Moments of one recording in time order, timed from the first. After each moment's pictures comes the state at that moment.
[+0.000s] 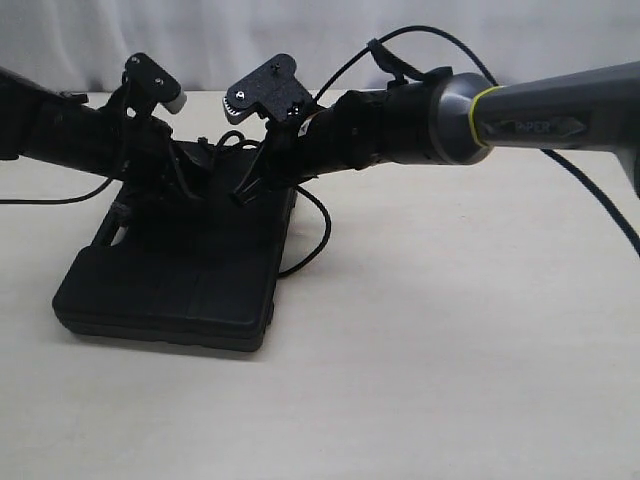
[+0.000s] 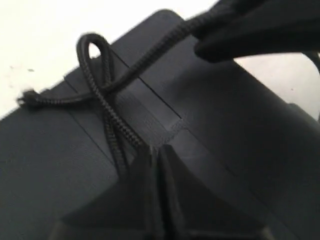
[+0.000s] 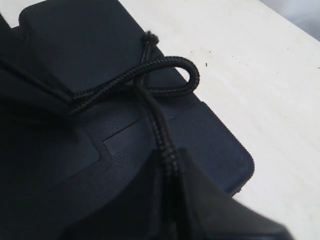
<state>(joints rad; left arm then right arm) -0.17 1.92 -1.06 -1.30 0.47 1.81 0.58 2.12 -1.45 0.26 0.14 -0.49</state>
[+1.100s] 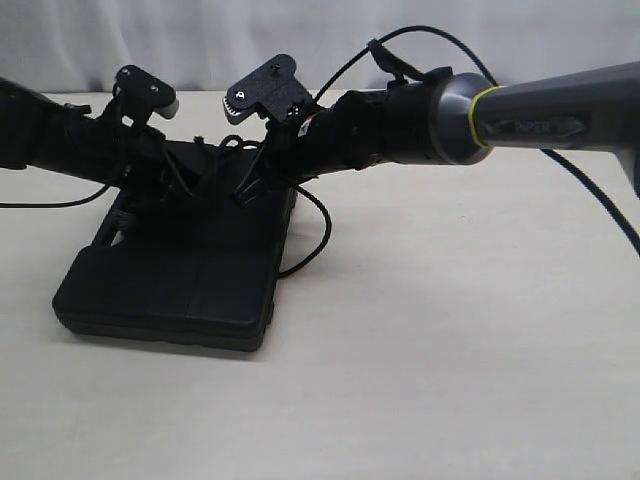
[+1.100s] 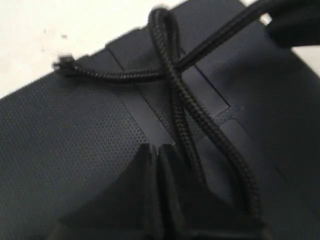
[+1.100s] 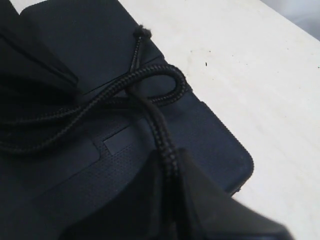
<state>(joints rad) -0.17 1.96 -1.06 -1.31 0.38 1.71 0.58 2.12 -1.45 0.26 0.14 -0.49</state>
